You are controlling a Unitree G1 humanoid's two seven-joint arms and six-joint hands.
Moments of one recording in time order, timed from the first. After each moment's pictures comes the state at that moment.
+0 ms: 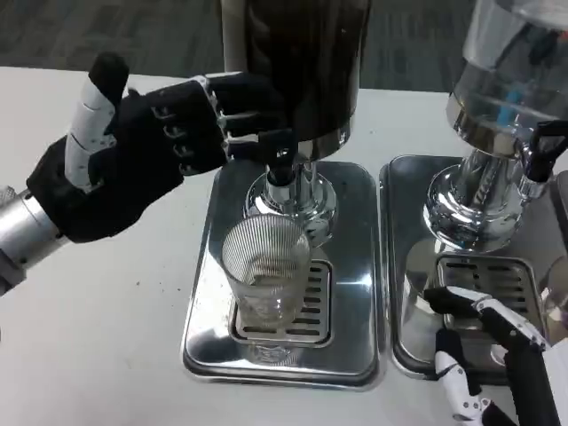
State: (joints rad) left arm -0.45 0.45 0.23 0.44 -0.52 0.03 -1.17; right arm 0.58 -0.17 0.12 -0.12 -0.65 -0.53 -0.45
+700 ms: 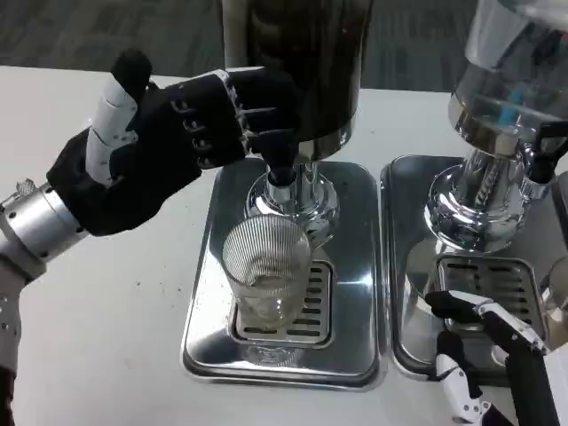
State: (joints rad) left arm -0.47 0.41 0.21 0.43 -0.50 0.00 -1.14; right arm 0.59 -0.15 0.13 -0.12 -0.64 -0.53 -0.45
